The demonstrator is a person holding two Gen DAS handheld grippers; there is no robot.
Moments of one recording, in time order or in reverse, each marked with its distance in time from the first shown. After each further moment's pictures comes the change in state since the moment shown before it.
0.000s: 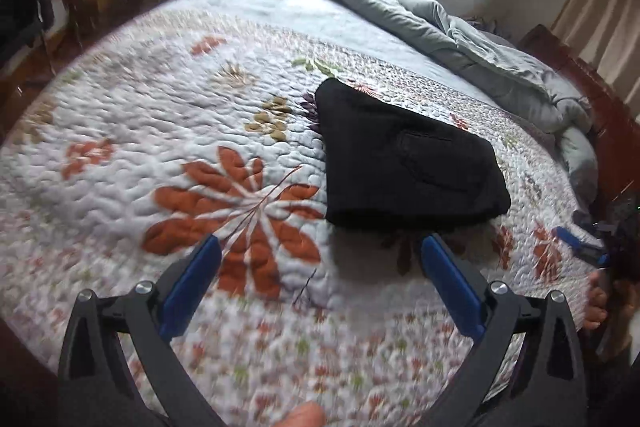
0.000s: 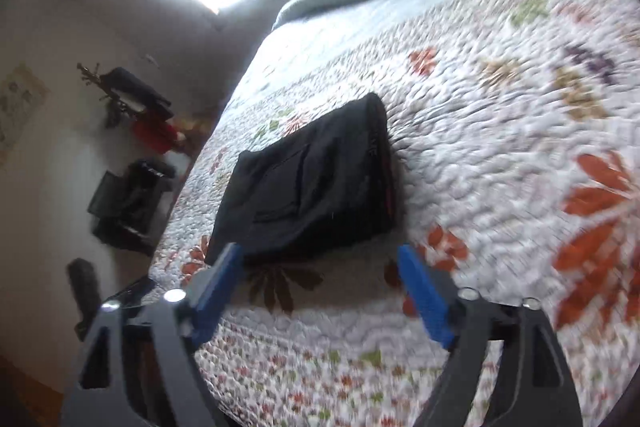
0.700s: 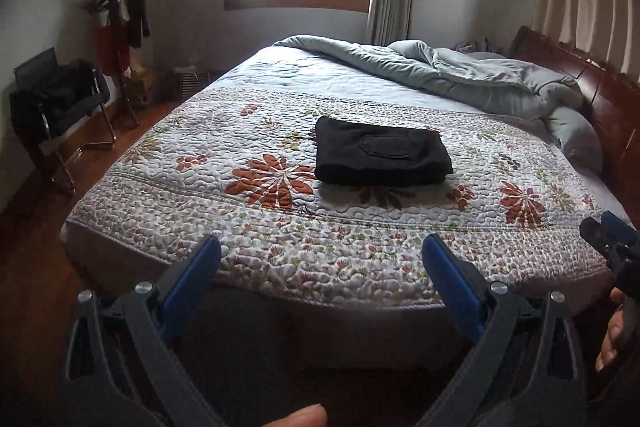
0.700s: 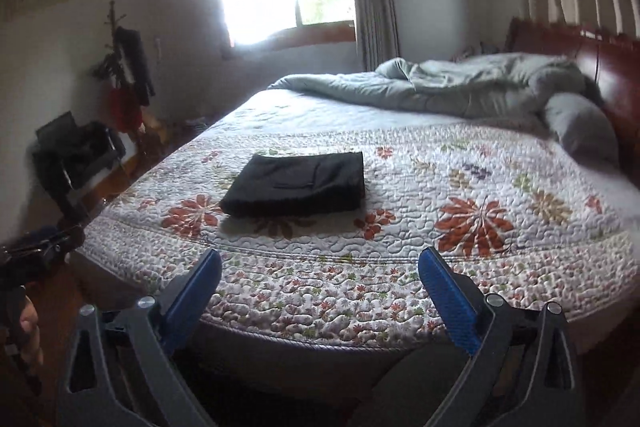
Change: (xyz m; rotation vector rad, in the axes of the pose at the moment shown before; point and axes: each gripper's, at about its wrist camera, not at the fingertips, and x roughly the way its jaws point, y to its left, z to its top) left arm -0.213 -0.098 -0.140 0.121 -0.221 0.171; right arm -0.177 0.153 -0.189 -0.406 -0.312 -0.319
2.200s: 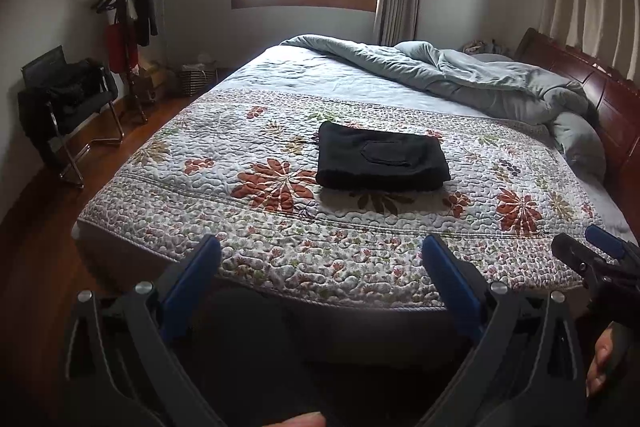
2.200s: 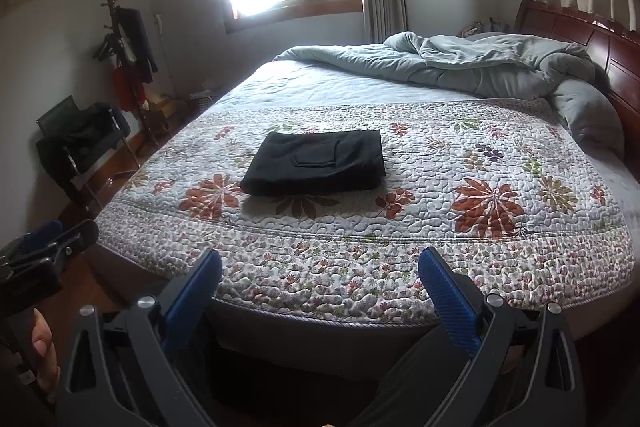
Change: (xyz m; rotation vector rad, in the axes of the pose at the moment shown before) left arm -0.022 -0.013 0.019 -0.019 0.013 0.033; right arm 0.008 0.028 0.024 0.022 0.141 0.015
